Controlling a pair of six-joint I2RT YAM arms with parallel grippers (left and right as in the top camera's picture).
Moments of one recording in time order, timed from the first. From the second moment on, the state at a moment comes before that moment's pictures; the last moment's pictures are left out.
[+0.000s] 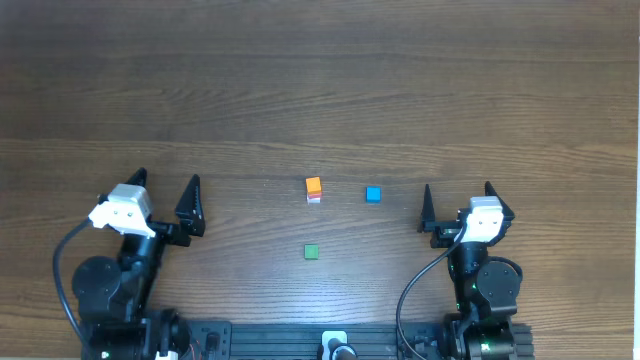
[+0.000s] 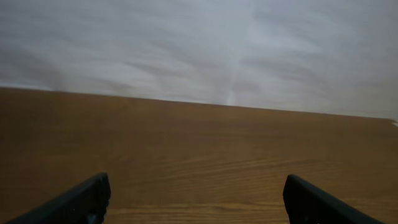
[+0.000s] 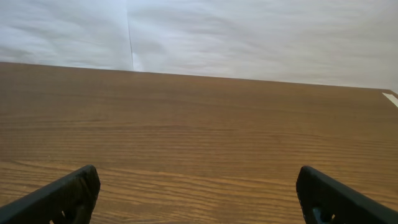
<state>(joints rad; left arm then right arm) 0.06 0.15 0.27 -0.20 0.24 -0.16 0.07 0.02 0.01 -0.07 0.04 -0.05</state>
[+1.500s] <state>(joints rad) 0.01 0.01 0.01 -0.06 0.19 0.03 0.07 0.02 0.01 -0.07 0.04 -0.05</state>
